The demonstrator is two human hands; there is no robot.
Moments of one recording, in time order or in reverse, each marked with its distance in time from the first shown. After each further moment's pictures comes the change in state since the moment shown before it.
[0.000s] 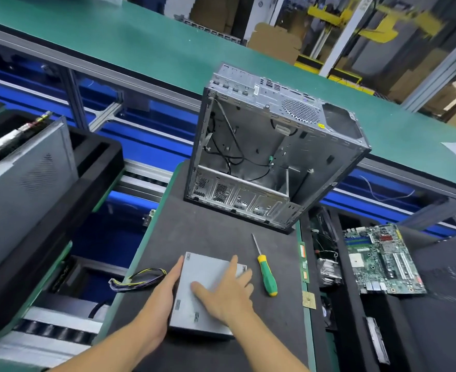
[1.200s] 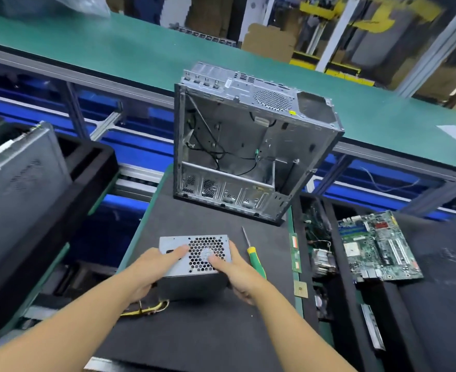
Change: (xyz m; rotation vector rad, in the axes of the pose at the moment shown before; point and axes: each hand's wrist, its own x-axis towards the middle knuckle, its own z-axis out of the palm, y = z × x) left_hand 0.027 0.043 0.006 0.493 0.094 -0.111; right_hand 0.038 0.050 -0.049 0.783 -0.494 -0.284
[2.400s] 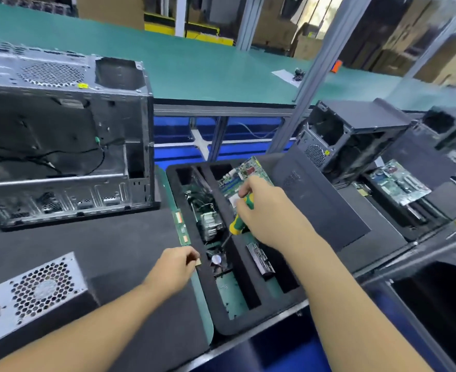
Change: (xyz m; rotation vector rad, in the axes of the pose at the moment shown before) left_hand -0.004 0.046 0.278 0.914 -0.263 0.738; right_hand -0.257 -0.099 -0.159 -0.888 0.925 -0.112
